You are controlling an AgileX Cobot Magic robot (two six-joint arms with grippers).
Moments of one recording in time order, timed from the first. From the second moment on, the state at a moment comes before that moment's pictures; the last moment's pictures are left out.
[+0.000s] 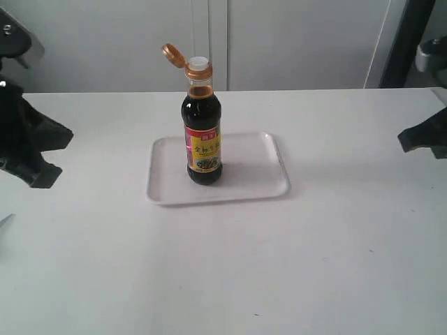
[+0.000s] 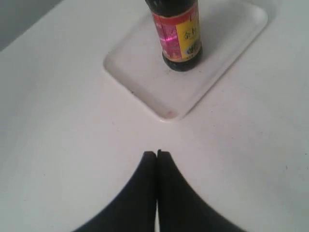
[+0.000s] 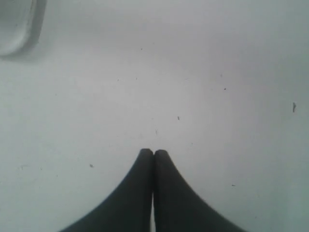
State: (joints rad) left arm -0.43 1.06 -0.87 -0.19 0.59 0.53; right arm 0.04 1.31 -1.00 -0.05 0.79 -0.14
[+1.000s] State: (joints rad) left arm -0.43 0.35 -0.44 -0.21 0.33 0.48; right arm 0.02 0.66 -0.58 -0.02 0.31 -0.03
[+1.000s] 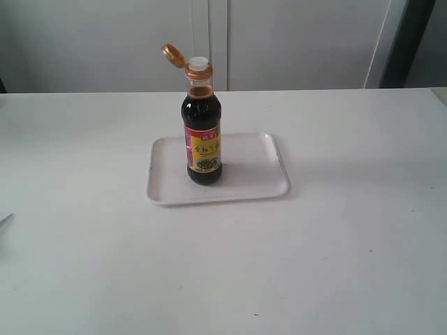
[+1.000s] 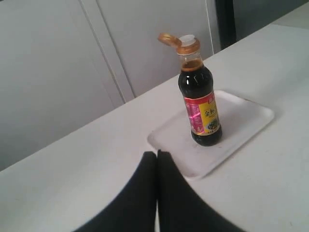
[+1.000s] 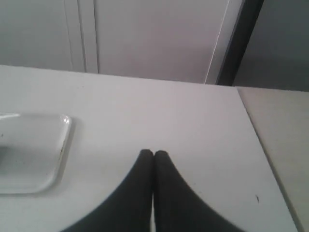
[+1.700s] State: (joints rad) left arm -0.43 0.21 -0.43 -0.21 0.40 0.45; right arm 0.02 0.32 -0.45 -0.01 0.22 -0.03
